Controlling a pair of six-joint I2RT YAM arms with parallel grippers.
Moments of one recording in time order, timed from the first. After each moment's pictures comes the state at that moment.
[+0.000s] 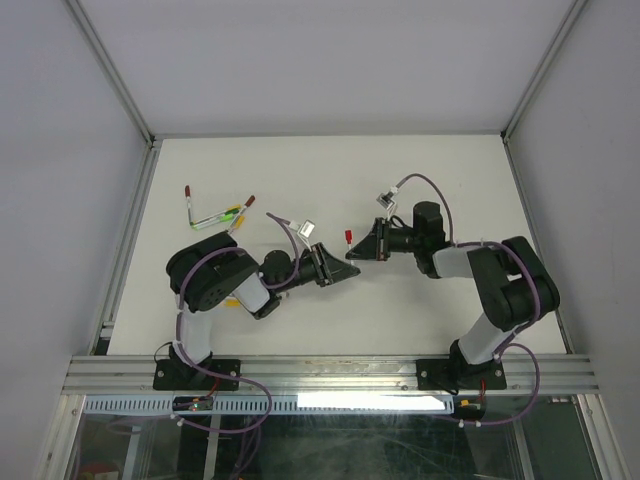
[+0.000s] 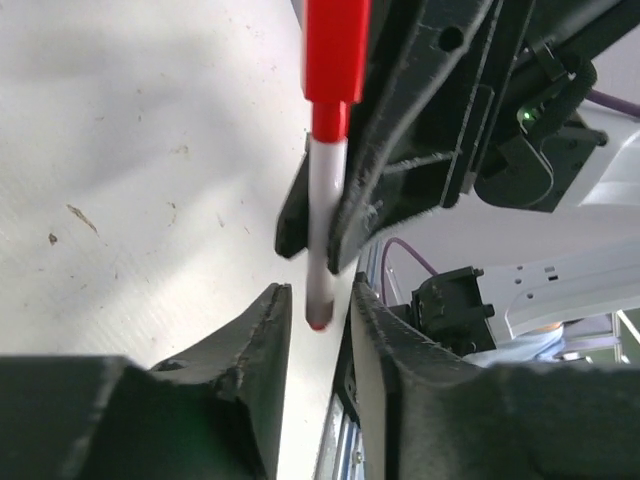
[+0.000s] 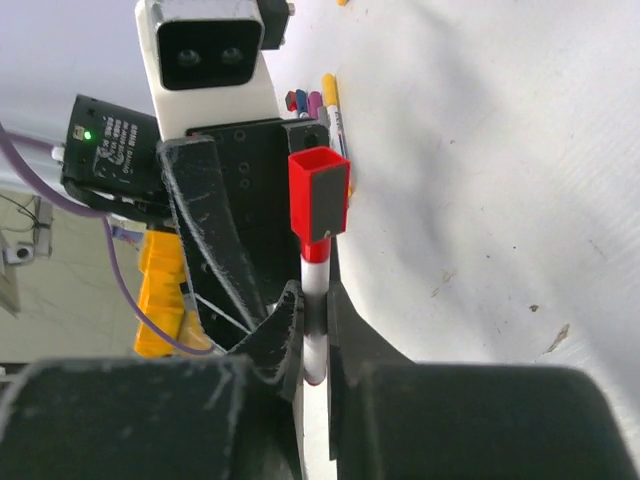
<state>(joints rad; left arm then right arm) -0.80 1.99 0.50 1.49 0.37 -1.16 0.33 1.66 0.58 0.68 -1.06 0.70</state>
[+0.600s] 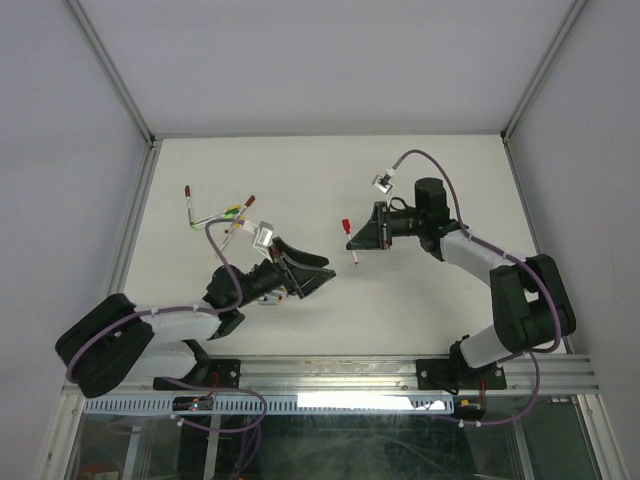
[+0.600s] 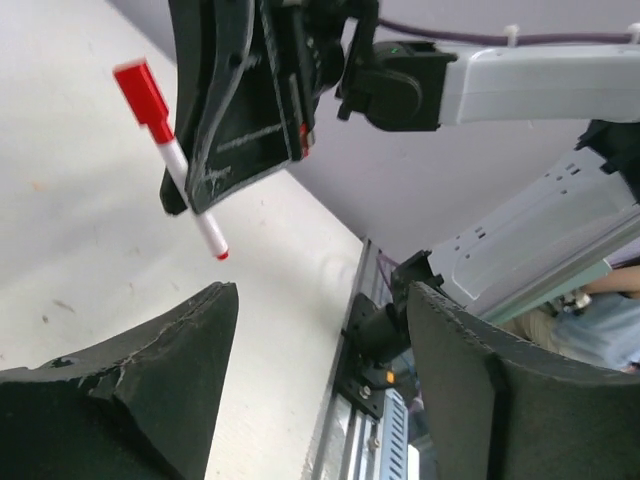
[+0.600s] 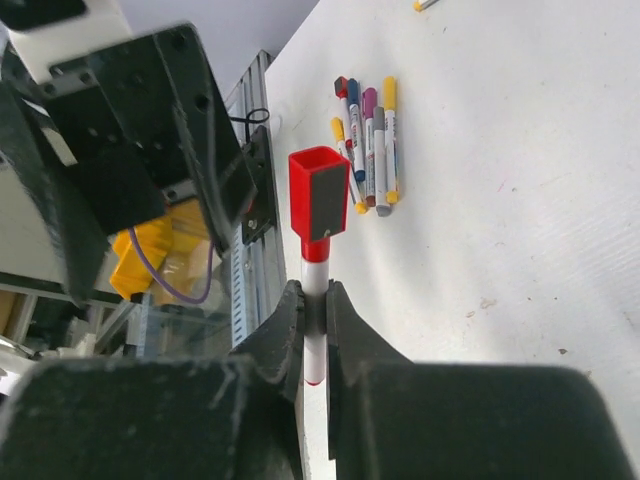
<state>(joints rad) -0.80 1.32 0.24 1.29 0.33 -0.83 0.33 1.51 0.77 0.31 -1.19 0.45</state>
